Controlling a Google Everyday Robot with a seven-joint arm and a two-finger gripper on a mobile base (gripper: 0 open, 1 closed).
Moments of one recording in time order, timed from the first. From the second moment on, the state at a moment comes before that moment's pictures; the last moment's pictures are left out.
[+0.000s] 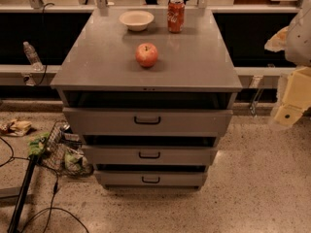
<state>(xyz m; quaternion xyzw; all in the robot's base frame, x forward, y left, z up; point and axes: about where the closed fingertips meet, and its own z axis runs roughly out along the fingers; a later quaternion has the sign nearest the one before) 0.438 -0.217 0.976 -0.60 0.78 -0.03 0.16</state>
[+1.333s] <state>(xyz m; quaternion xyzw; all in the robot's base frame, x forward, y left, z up) 0.638 -0.087 0.984 -0.53 0.69 0.18 0.47</state>
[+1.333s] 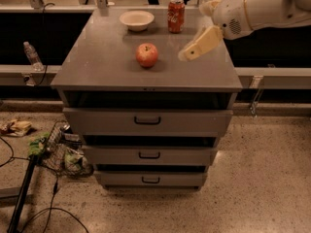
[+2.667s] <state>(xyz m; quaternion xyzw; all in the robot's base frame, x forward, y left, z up) 0.737 0.030 0.912 -0.51 0.68 0.24 0.47</state>
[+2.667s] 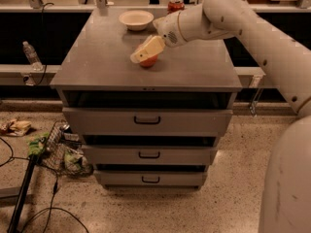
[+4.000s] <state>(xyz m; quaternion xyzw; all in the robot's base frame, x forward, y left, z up) 0.766 0.035 0.845 -0.47 0.70 0.28 0.45</state>
